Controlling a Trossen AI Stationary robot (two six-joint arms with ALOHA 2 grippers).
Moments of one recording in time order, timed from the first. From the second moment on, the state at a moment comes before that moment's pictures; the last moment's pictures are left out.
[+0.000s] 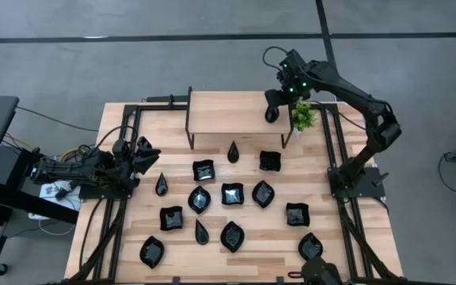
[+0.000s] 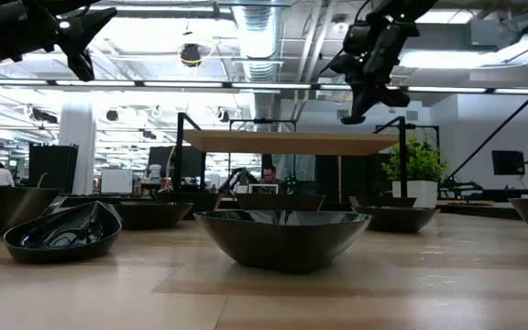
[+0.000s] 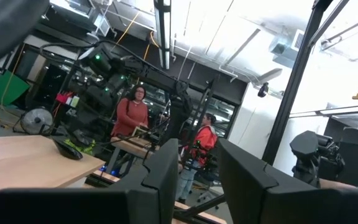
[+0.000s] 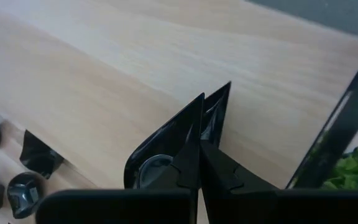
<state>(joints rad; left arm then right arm) -0.08 0.03 0.01 0.47 -0.16 -0.31 -0.84 1.59 1.53 -1.05 -0.23 0.37</state>
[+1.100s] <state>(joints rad) -0.08 0.03 0.01 0.47 -0.16 -0.31 -0.86 1.59 1.44 -0.94 -0.23 0.39</state>
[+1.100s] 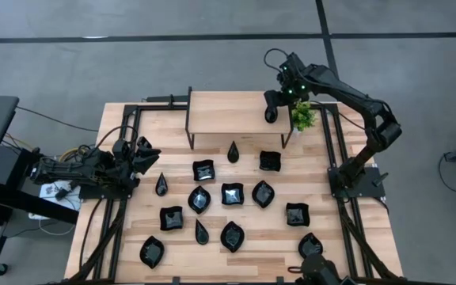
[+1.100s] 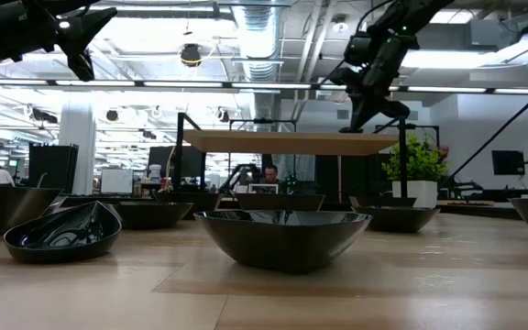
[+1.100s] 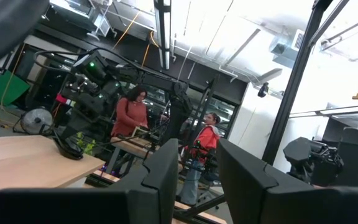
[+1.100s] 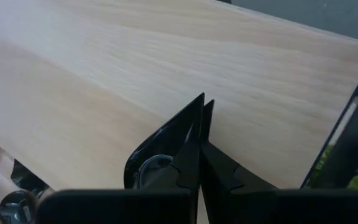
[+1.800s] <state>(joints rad) -0.08 0.03 0.01 0.47 -0.16 -0.31 -0.86 1.59 1.44 -0.94 -0.23 0.39</state>
